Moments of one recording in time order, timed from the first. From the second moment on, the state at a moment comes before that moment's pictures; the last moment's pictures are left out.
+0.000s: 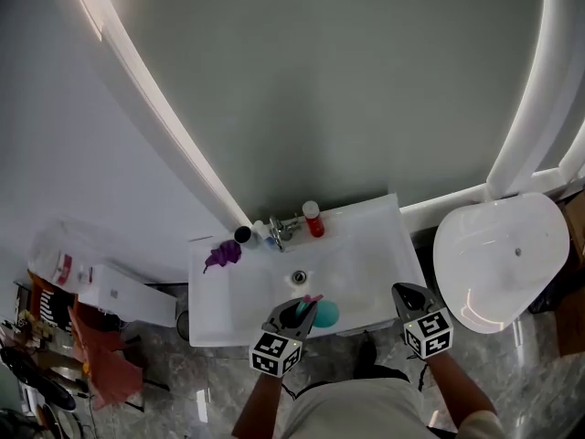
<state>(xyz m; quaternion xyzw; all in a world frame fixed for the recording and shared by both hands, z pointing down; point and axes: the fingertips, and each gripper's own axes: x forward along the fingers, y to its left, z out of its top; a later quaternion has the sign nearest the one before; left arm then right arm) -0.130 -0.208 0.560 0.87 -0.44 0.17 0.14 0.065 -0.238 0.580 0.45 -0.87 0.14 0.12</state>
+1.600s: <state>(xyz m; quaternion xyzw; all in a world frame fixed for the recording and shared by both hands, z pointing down) -0.044 -0.431 0.648 0.89 -0.38 0.23 0.12 0.089 -0.367 0.645 0.50 -0.83 0.20 0.15</state>
